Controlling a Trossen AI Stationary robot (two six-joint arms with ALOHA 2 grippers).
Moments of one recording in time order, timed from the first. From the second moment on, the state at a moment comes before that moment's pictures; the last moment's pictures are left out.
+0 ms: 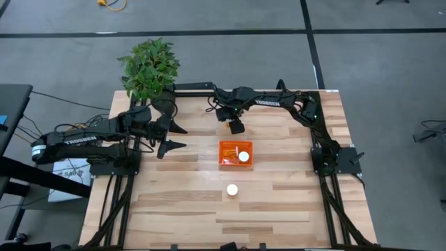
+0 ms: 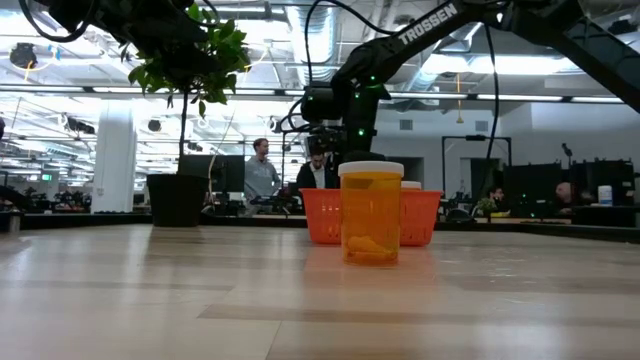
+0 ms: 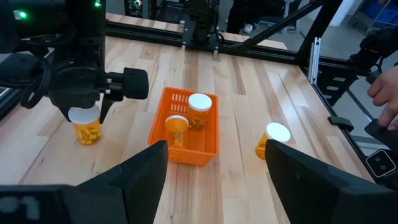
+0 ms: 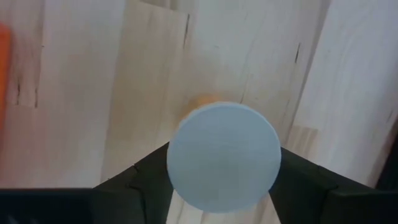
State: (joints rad) left arm 0.29 0.75 0.62 -0.23 0.34 -0.04; right arm -0.40 2.23 1.82 -0.95 0.00 -0.69
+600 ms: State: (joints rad) left arm 0.29 0.75 0.62 -0.23 0.34 -0.04; right arm -0.39 2.22 1.82 -0.98 0.00 -0.69
